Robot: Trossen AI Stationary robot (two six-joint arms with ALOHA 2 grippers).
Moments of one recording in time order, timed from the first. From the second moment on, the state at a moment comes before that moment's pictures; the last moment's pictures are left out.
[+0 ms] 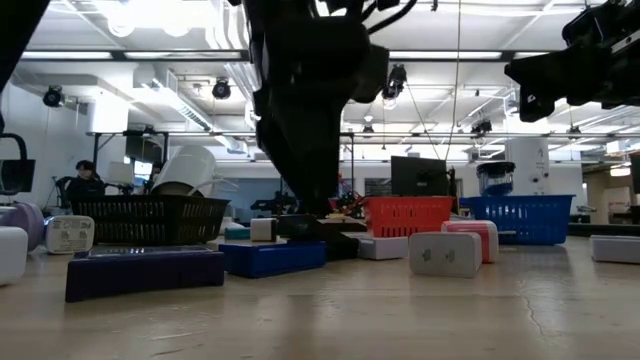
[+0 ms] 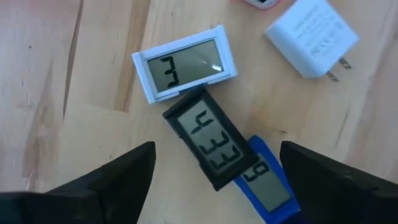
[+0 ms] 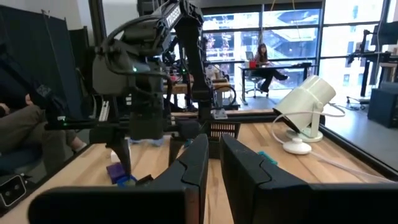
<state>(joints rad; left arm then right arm) -0.22 2.12 1.65 -0.87 -0.01 -0.47 -0.23 0.03 0.01 0.13 -0.29 0.11</state>
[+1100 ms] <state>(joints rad) -0.19 2.19 1.59 -0.80 -0.04 -0.41 -0.23 0.04 0.01 0.12 -0.29 0.11</state>
